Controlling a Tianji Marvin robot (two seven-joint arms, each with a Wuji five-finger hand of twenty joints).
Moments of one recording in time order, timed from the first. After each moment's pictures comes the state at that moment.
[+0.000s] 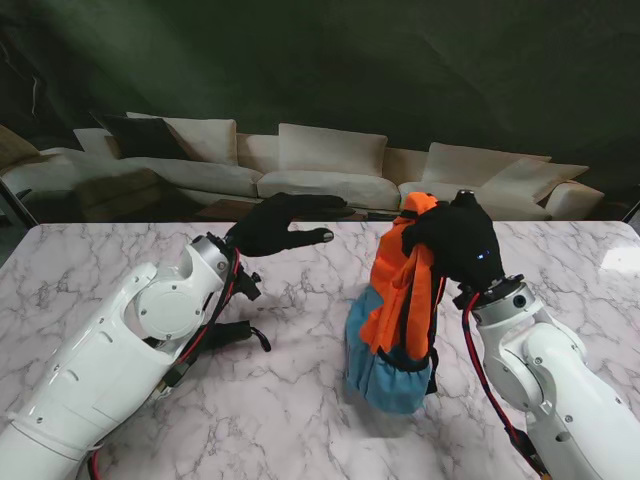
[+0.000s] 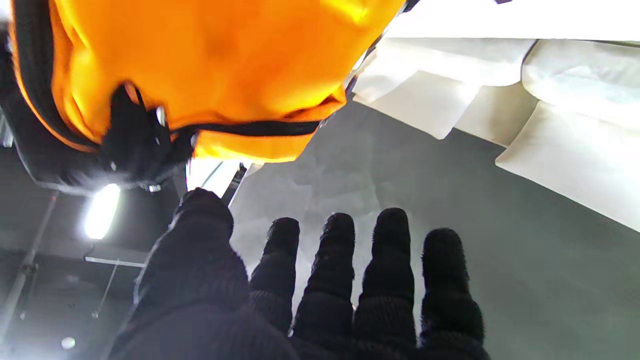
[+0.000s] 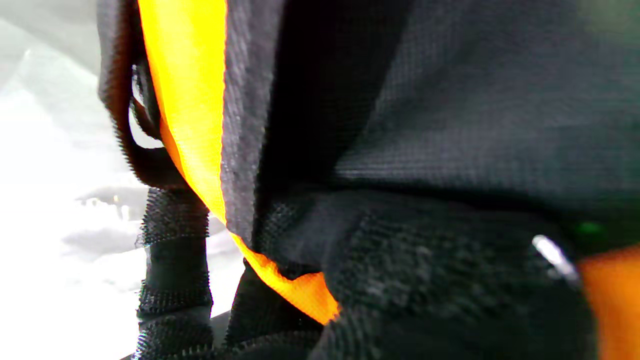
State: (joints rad) left arm 1.19 -1.12 -1.05 -1.55 0.43 -0.37 -0.08; right arm -1.59 -1.08 1.37 -1.81 -1.24 -0.22 -0.51; left_hand 0.96 -0.10 0.01 0.00 0.48 0.11 0.17 0.43 0.60 0.17 0.15 0.29 0.52 0.23 0.25 0.48 0.12 0.23 0.73 0.55; right_hand 0.98 -0.94 1.44 -0.11 1.20 -0.37 1.03 0.72 1.28 -0.17 0.76 0.56 1.06 -0.06 0.53 0.47 0.52 0.37 1.40 0.08
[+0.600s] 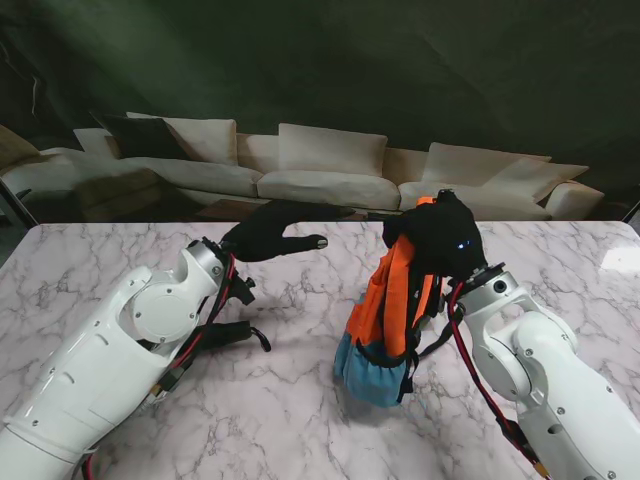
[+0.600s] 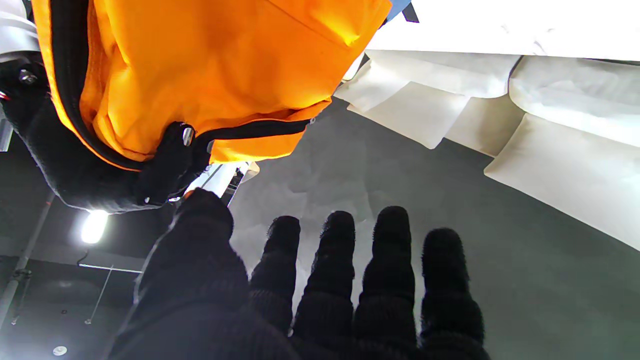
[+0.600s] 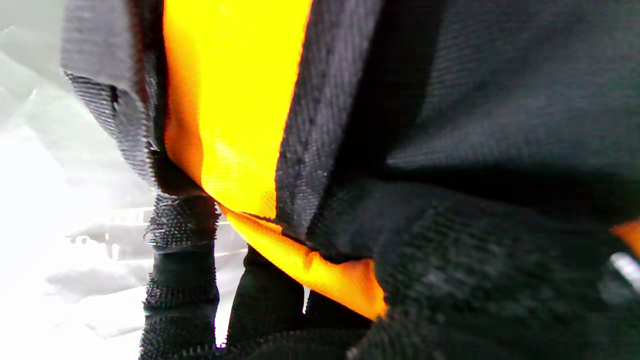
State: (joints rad) left arm 1.20 -1.11 -1.06 -1.53 0.43 -0.39 -0.10; right arm -1.55 -1.07 1.32 -1.84 -1.24 -0.16 -0.33; left_hand 0.96 -0.10 0.01 0.00 0.49 0.12 0.17 0.44 0.61 0.17 0.15 0.30 0.53 0.23 0.25 0.48 0.12 0.23 0.73 0.54; right_hand 0.79 -0.91 1.43 0.00 0.93 -0.29 0.98 0.29 1.24 -0.21 0.73 0.55 1.06 -0.06 0.58 0.47 0.57 0.30 1.35 0.43
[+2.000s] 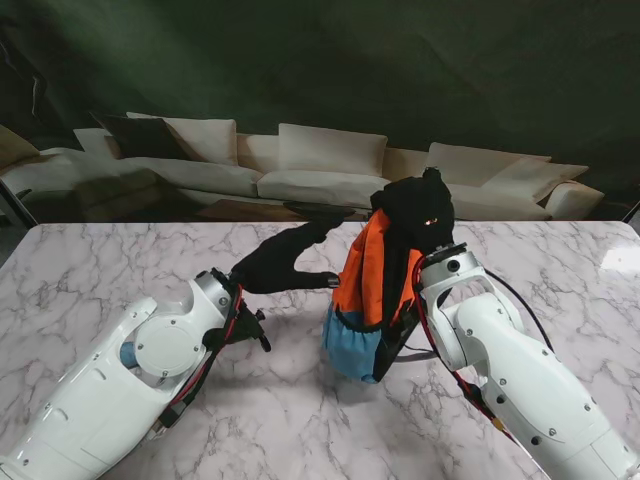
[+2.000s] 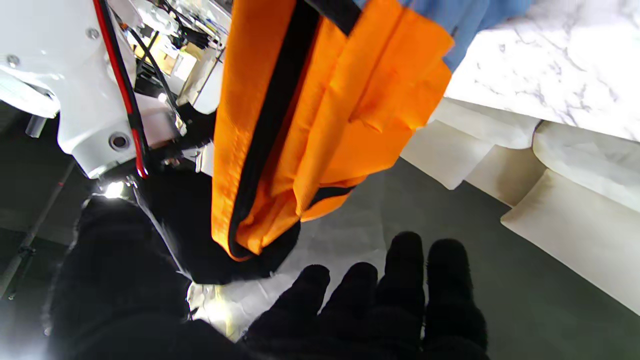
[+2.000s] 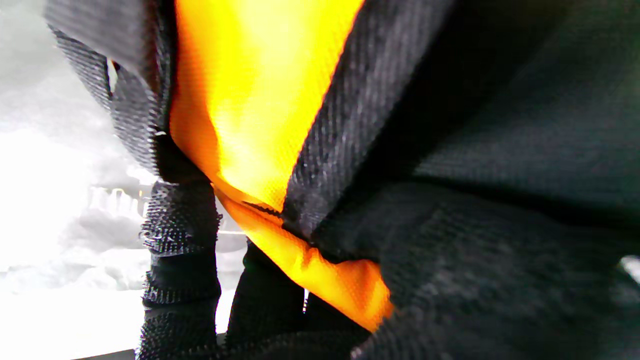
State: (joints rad) left arm 1.33 -1.10 -1.05 -1.65 0.37 -0.36 -0.12; right arm -1.32 -1.08 1.06 -1.69 -1.34 0.21 -0.38; left_hand 0.62 -0.16 -0.03 -0.01 0.27 0.39 0.03 0.33 0.33 0.37 0.01 0.19 0.36 0.33 0.22 0.43 0.07 0.25 0.66 0.50; right_hand 0.76 -0.90 1.43 0.01 1.13 -0.28 0.86 0.42 1.25 -0.22 0.72 0.57 1.09 -0.06 0.57 0.50 0.68 0.30 1.44 0.41
